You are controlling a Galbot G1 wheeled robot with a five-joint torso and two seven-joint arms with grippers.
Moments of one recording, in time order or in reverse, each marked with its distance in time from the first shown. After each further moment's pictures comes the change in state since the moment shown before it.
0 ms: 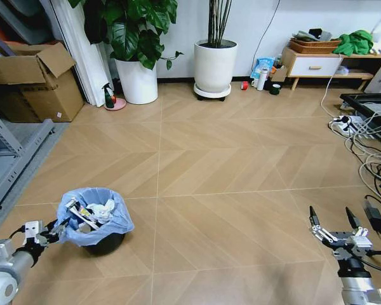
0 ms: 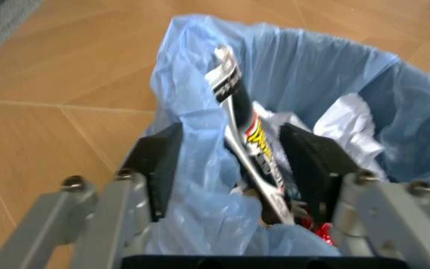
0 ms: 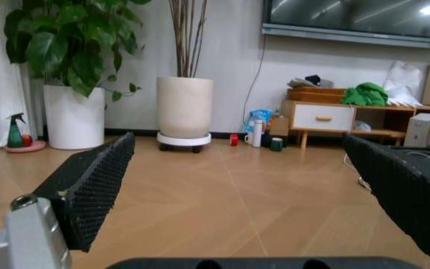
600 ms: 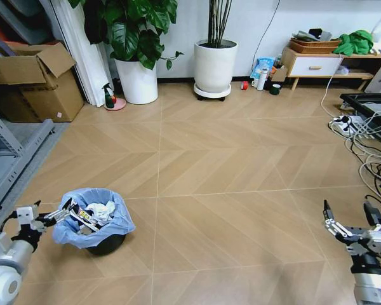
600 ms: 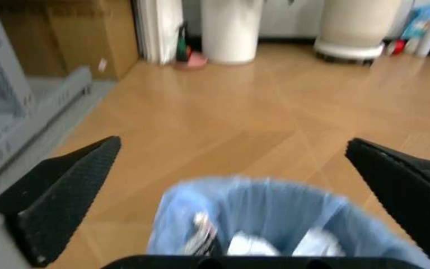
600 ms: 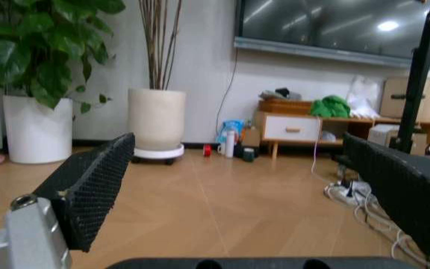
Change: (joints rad) left arm 0.012 -0.046 -0.056 -0.183 0.090 -0.193 -0.102; right arm -0.058 -0.029 0.055 0.148 -0.003 -0.073 0.150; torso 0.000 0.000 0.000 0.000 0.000
